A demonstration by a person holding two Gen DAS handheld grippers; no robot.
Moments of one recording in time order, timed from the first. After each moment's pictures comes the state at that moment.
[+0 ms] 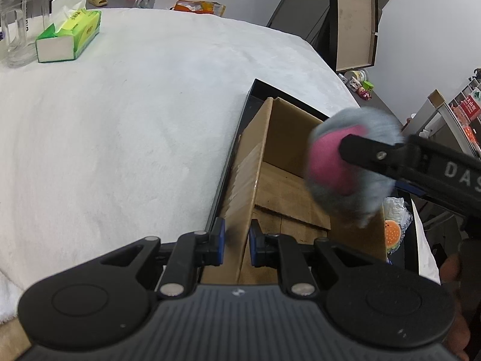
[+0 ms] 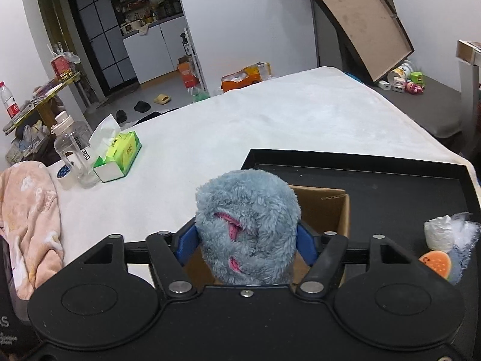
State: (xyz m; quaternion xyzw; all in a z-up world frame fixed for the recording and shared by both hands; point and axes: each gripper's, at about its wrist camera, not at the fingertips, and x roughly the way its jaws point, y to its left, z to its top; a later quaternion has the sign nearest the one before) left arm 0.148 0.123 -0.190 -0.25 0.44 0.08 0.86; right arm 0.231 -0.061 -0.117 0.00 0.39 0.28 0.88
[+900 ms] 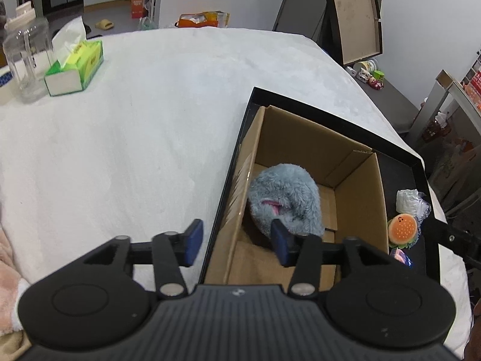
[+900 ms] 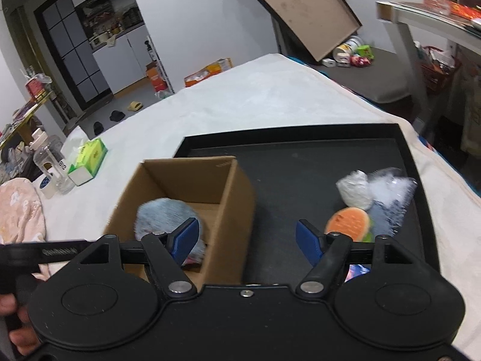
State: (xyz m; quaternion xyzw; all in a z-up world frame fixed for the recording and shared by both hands) left arm 0.157 0.093 -0.166 -0.18 0.45 0.12 0.87; right arm 0.227 -0.177 -0.128 0.04 0.41 0.23 0.88
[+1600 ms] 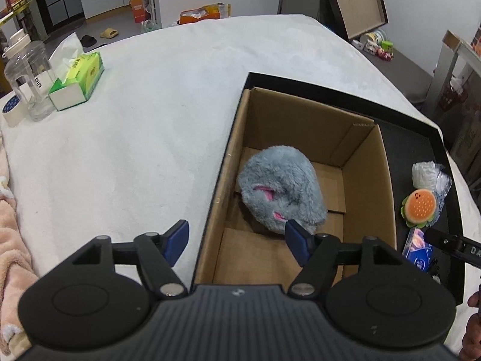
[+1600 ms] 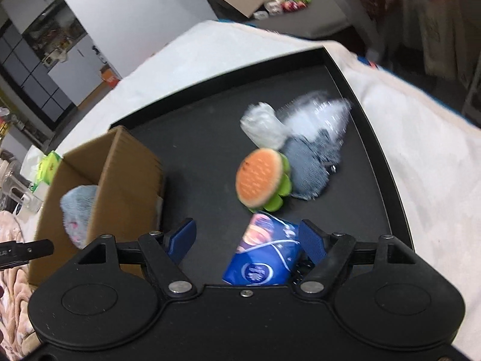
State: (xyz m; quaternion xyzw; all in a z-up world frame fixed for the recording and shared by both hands) left arm 0.173 0.057 -0.165 -0.11 0.48 0.15 0.86; right arm 0.251 -0.252 -0.203 0.12 0.48 0.16 0.85
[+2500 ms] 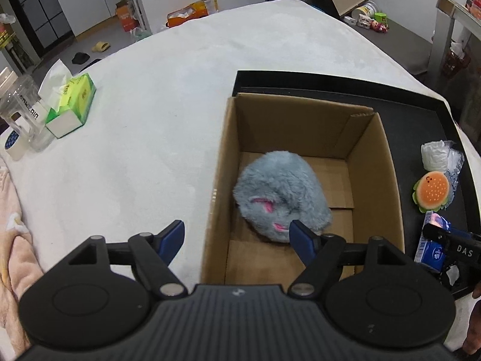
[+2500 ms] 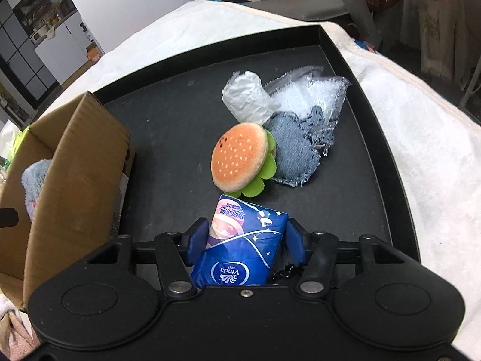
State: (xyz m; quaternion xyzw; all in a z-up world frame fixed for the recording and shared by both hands) left arm 0.200 0.043 -0.162 -0.04 0.51 0.14 0.84; right arm 0.256 -0.239 -0.229 0.07 0.50 0.15 0.85
